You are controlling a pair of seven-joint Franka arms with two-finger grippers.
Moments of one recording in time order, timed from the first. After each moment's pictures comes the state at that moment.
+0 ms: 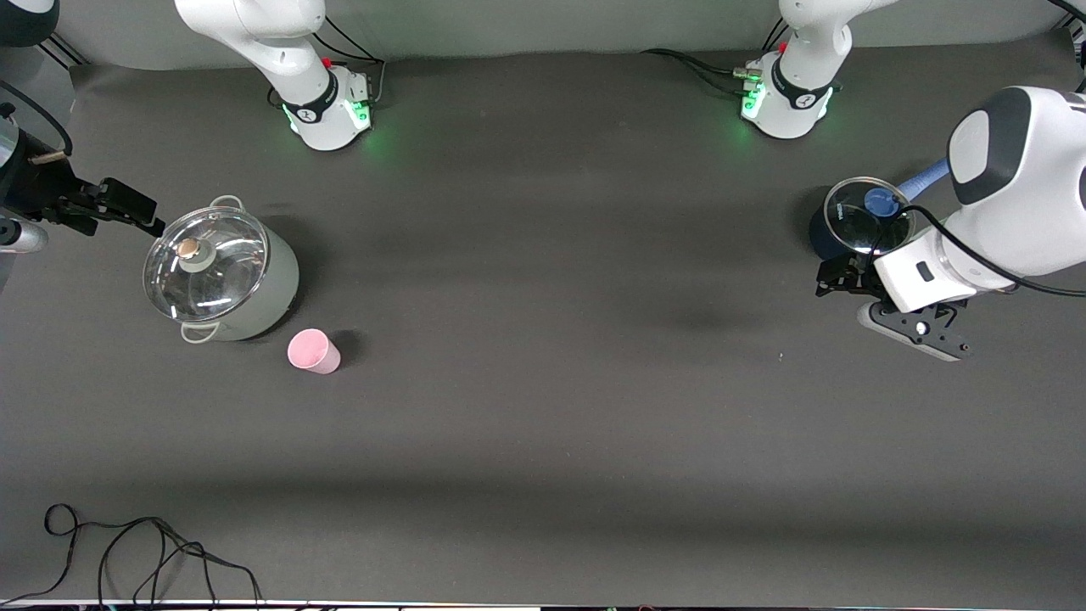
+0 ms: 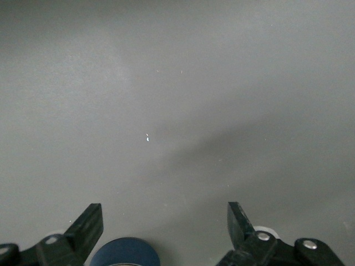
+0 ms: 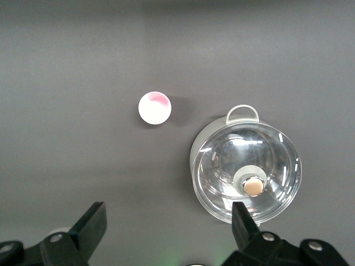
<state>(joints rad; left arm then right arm) 0.35 0.14 -0.49 -1.79 -0.07 1.85 0.27 -0.05 -0.10 0.03 -1.71 0.02 1.57 0.06</state>
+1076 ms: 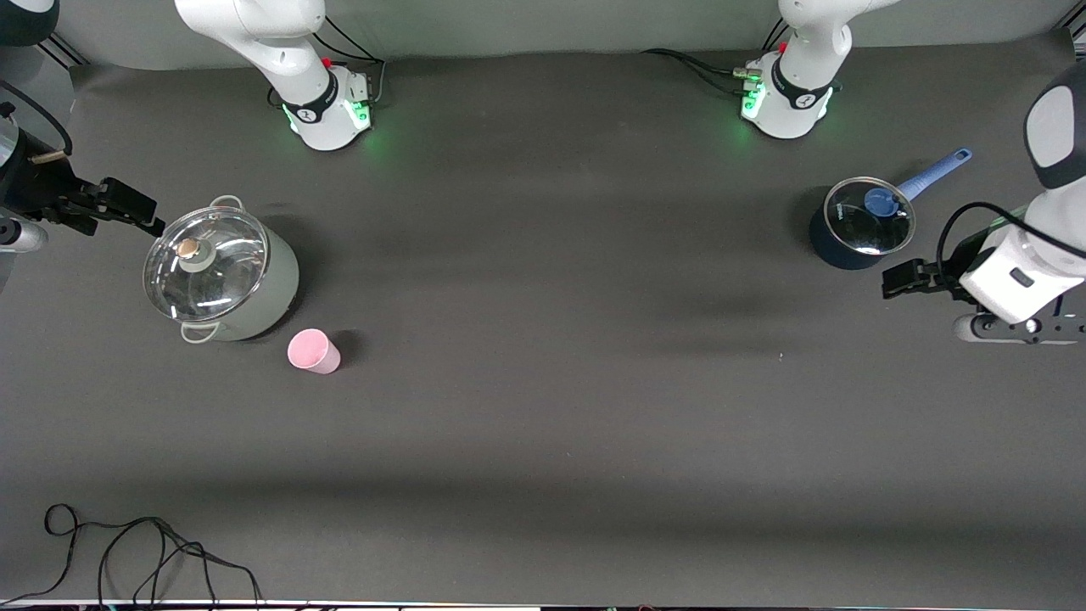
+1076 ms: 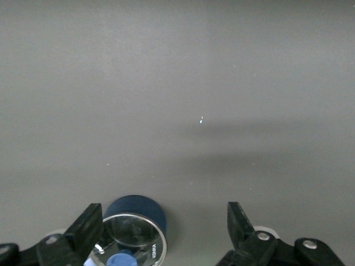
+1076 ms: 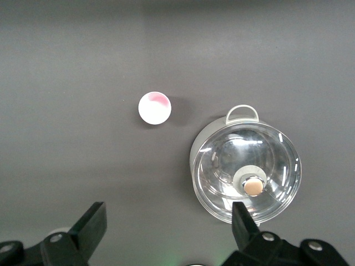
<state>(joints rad) 0.24 0.11 -0.28 -1.68 0.02 1.70 -0.01 -0.05 -0.11 0.03 -1.71 0.02 1.57 0.06</state>
